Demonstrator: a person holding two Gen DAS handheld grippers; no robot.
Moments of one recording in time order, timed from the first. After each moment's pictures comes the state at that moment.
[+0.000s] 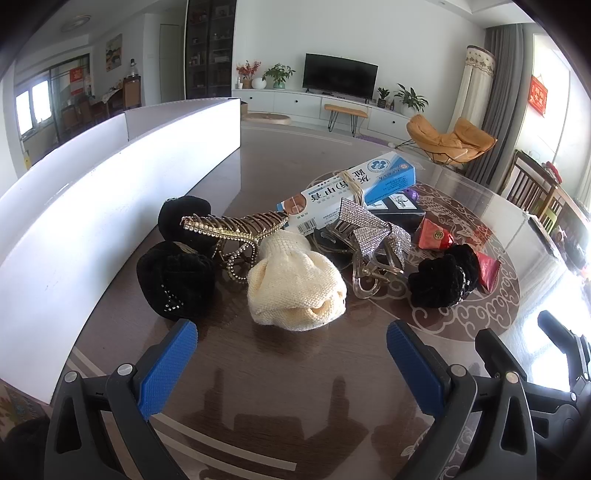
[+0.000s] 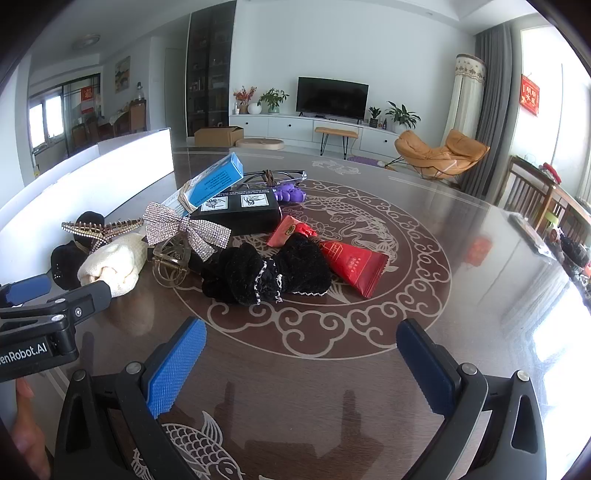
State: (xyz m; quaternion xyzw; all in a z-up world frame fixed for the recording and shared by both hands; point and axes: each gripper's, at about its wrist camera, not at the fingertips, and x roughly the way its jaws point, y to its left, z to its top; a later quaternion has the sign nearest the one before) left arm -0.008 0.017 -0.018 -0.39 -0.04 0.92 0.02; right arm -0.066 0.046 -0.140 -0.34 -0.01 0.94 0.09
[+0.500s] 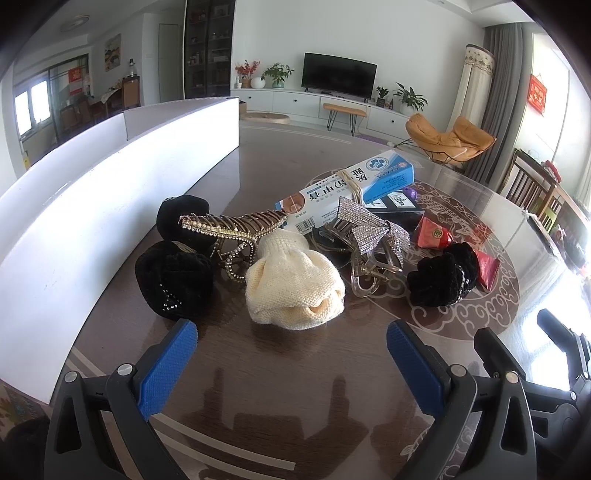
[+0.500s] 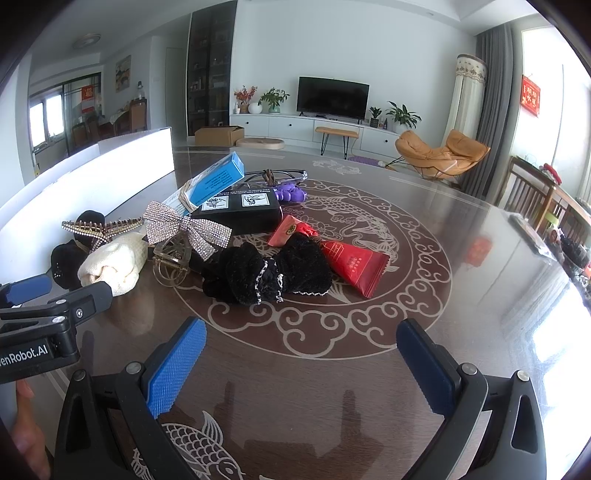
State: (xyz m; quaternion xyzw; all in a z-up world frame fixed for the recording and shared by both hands) left arm -0.005 0.019 -0.020 -0.39 -0.04 0.92 0.02; right arm -0.066 0.045 -0.140 -0.34 -0.01 0.94 0.09
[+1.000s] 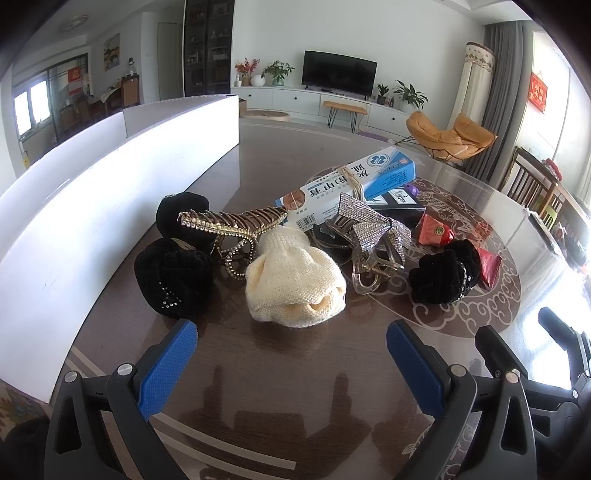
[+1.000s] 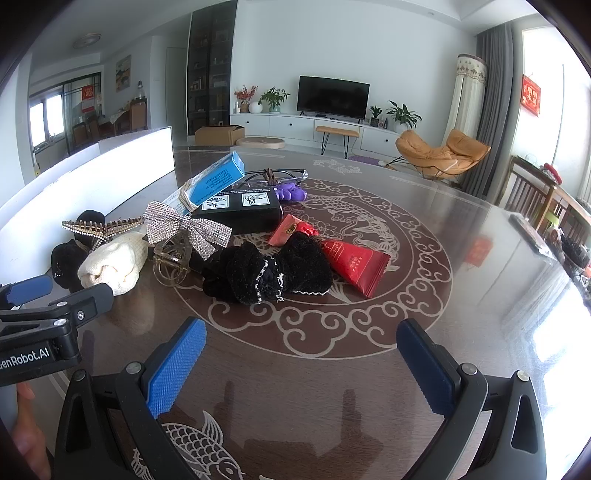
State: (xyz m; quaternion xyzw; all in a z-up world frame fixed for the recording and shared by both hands) left arm -0.006 0.017 -0.021 -0.40 -0.03 0.92 0.02; right arm -0.067 0.046 -0.141 -0.34 -0.01 0.94 0.08
